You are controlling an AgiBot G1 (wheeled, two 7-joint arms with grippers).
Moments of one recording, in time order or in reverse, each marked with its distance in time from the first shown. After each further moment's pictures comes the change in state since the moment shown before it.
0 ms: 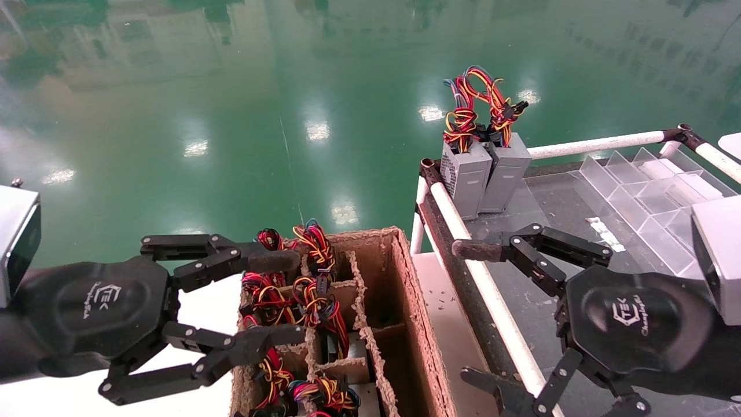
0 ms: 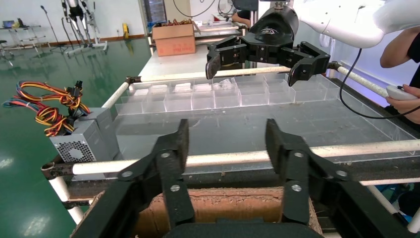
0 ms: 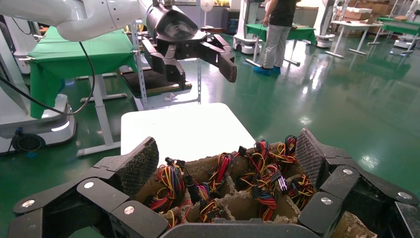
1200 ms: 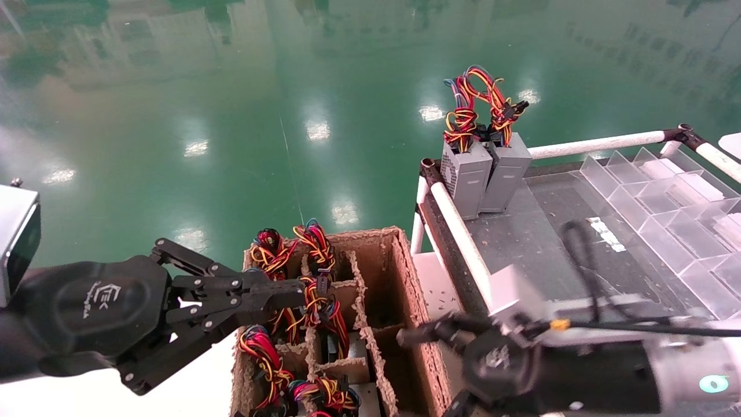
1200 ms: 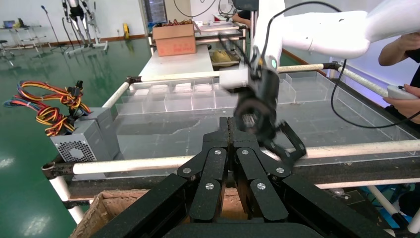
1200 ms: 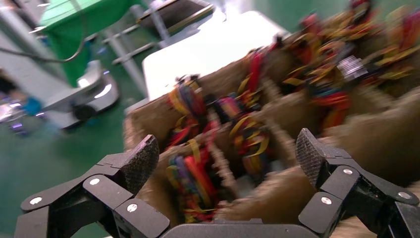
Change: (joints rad) left arm 0.000 0.000 0.000 0.000 0.000 0.000 0.000; right arm 0.122 -0.186 -0.252 -0.149 -0.297 -0.018 0.213
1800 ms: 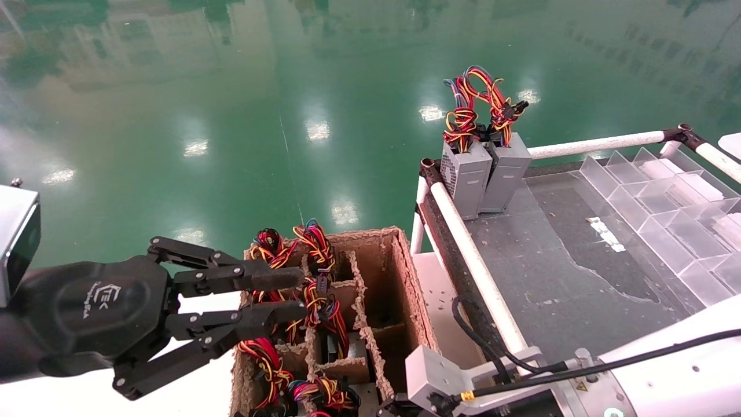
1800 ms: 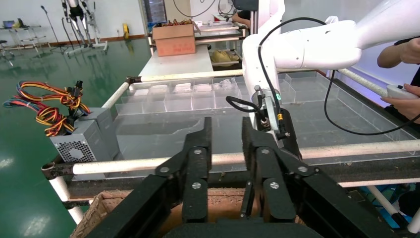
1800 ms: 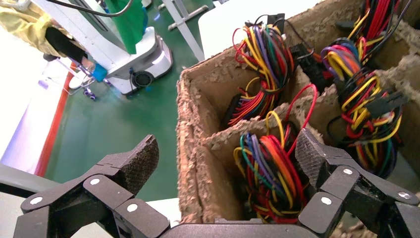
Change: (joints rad) left arm 0.000 0.000 0.000 0.000 0.000 0.000 0.000; right arm 0.047 -0.150 -0.201 -0.102 -0.070 -0.054 -0.018
